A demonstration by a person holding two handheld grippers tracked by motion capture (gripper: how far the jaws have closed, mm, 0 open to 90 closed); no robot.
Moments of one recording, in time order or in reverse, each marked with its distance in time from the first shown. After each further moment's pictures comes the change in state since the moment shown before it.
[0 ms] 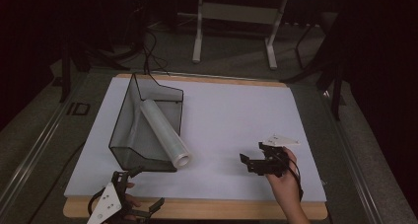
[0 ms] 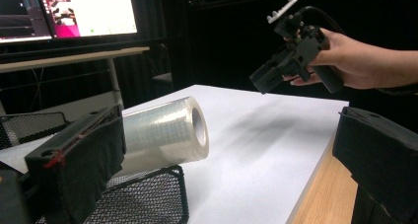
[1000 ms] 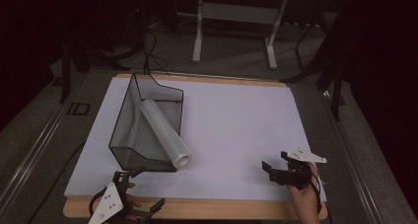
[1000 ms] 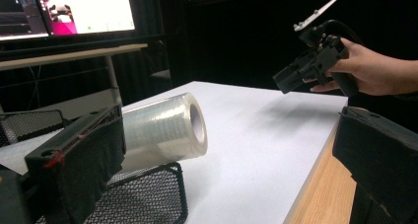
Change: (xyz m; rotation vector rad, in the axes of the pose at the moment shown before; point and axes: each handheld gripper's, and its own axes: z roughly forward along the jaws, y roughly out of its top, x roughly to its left) left arm 0.000 -0.001 0.001 0.016 -0.010 0.010; right arm -0.043 -0.052 -0.027 -0.061 -0.091 0.045
